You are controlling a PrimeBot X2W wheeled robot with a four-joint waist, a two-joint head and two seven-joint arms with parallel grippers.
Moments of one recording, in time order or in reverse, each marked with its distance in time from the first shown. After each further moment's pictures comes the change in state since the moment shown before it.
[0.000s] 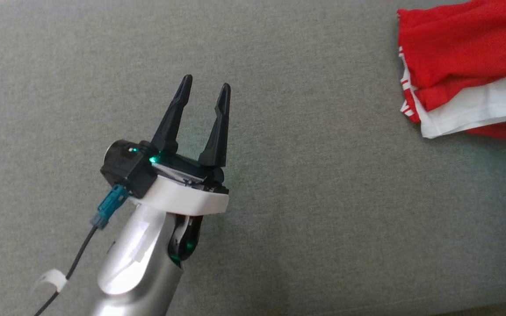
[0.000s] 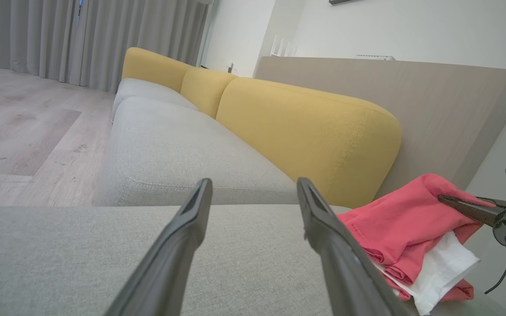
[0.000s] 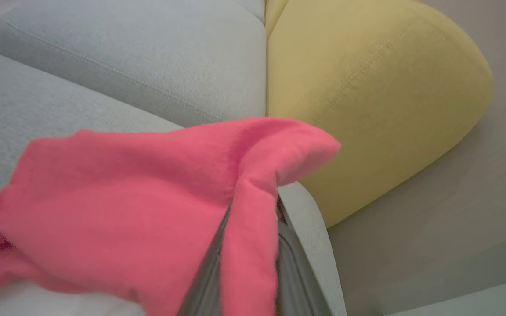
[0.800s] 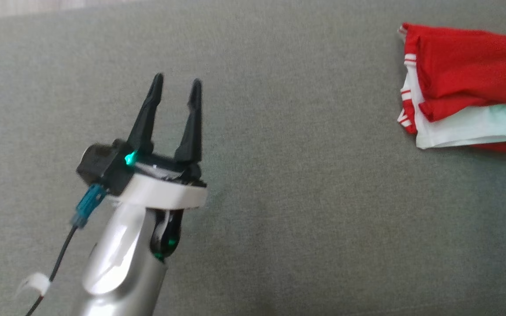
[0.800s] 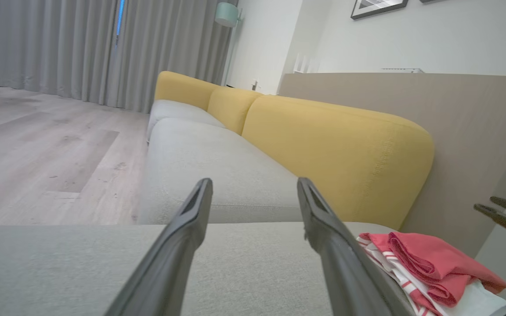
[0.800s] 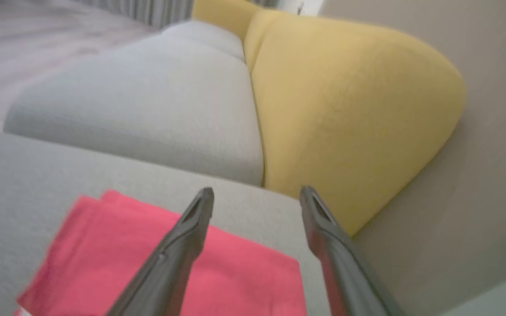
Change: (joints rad) left arm -0.001 0.000 0.095 0.034 0.024 -0.017 0.000; right arm 0.056 0.140 -0.207 -0.028 -0.074 0.000 -0.010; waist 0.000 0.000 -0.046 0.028
